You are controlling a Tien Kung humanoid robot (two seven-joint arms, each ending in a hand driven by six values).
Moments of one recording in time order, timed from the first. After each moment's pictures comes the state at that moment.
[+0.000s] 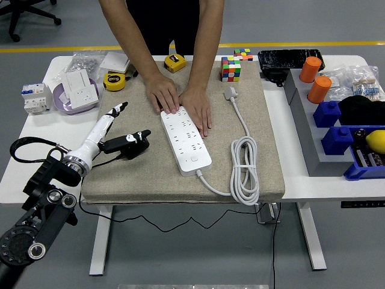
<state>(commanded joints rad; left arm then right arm) -0.28 0.10 -1.19 -1.25 1.92 -0.01 0.12 0.09 -0.14 0.99 0.18 -1.36 -0.01 -0.04</state>
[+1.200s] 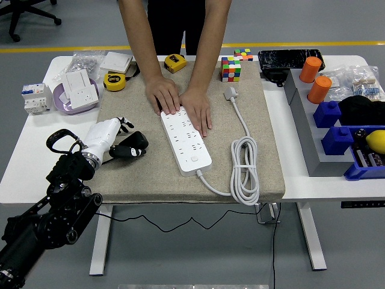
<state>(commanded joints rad) -0.40 0.03 -1.20 -0.92 2.27 0.18 0.11 0.09 -0.14 1.00 0.18 -1.37 0.00 -0.03</state>
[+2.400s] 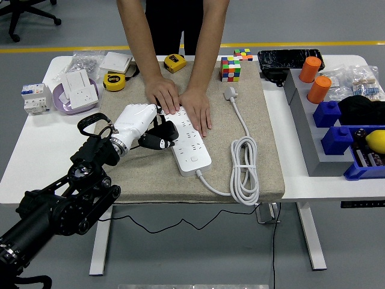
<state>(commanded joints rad) -0.56 0.06 -0.91 -0.92 2.23 0.21 0.07 0.10 -0.15 0.98 0.18 -1.36 0.00 -0.04</state>
